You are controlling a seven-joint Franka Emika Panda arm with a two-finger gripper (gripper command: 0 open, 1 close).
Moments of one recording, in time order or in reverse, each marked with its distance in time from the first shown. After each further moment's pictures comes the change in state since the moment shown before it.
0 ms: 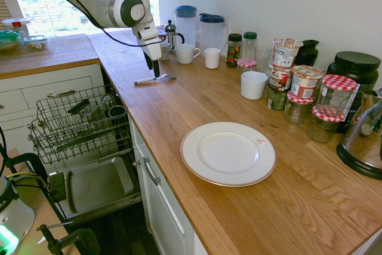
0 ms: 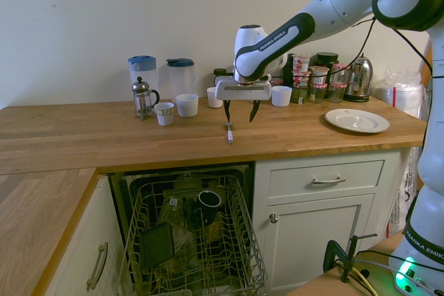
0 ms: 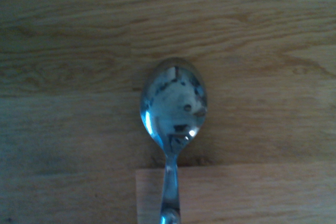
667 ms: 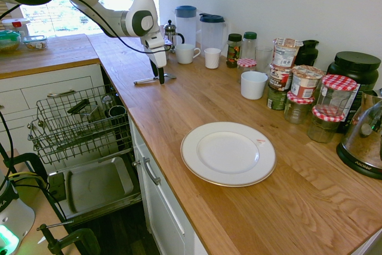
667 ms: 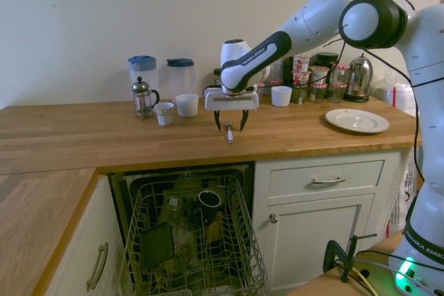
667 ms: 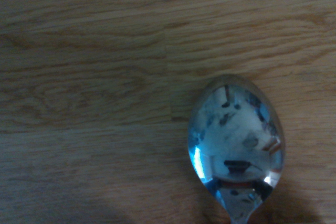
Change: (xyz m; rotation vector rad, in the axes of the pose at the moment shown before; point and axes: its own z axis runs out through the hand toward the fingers) arm -0.009 -0.034 0.046 -0.050 0.005 0.014
